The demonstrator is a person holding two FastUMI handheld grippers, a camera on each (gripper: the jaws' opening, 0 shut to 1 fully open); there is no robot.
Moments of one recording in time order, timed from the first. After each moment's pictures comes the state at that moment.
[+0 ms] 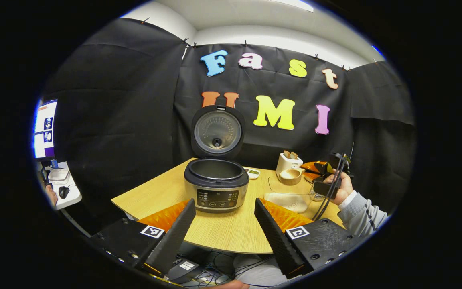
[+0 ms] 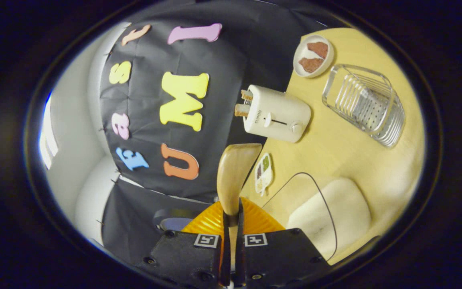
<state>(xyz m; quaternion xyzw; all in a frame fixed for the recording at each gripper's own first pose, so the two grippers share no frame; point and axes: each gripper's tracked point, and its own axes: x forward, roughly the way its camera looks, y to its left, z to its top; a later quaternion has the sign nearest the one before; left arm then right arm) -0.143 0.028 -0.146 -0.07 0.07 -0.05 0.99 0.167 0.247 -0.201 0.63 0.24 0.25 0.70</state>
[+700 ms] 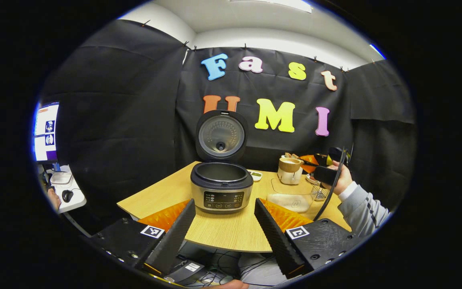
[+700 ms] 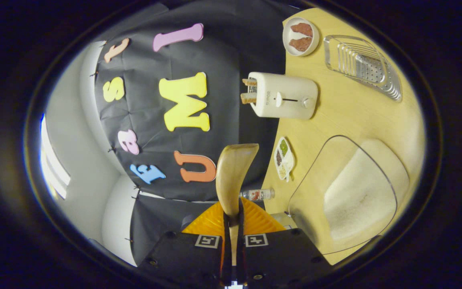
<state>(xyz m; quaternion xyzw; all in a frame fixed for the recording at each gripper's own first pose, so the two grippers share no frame) -0.161 0.046 -0.139 -0.06 0.06 -0.05 1.00 0.153 0.299 -0.163 0.63 0.26 0.27 0.68</state>
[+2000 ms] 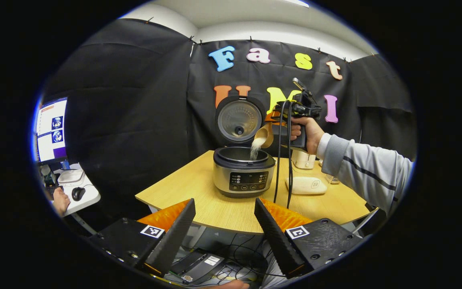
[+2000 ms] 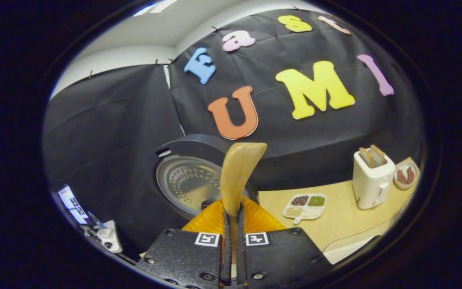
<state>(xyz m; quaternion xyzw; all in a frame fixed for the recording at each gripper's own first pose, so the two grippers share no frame) -0.179 0.108 -0.187 -0.04 0.08 -0.02 1.00 0.122 0.528 -0.114 0.08 0.08 0.35 0.93</state>
